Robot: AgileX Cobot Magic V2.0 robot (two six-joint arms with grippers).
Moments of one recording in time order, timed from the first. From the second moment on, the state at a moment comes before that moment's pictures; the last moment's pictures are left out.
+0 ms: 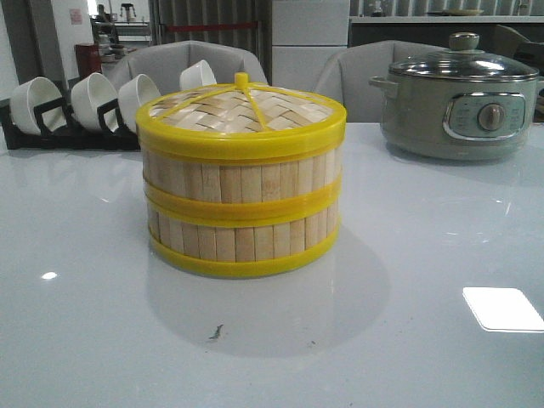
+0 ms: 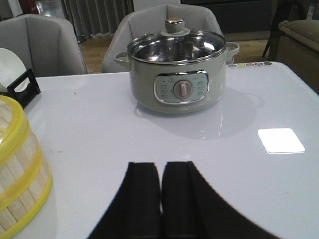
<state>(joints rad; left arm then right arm) -0.24 0.67 -0.79 0.21 0.67 -0.26 -0.04 0.55 -0.33 0.00 0.00 0.14</state>
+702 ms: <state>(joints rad) -0.24 0.67 -0.79 0.21 0.67 -0.26 -0.04 0.55 -0.33 0.00 -0.01 0.14</state>
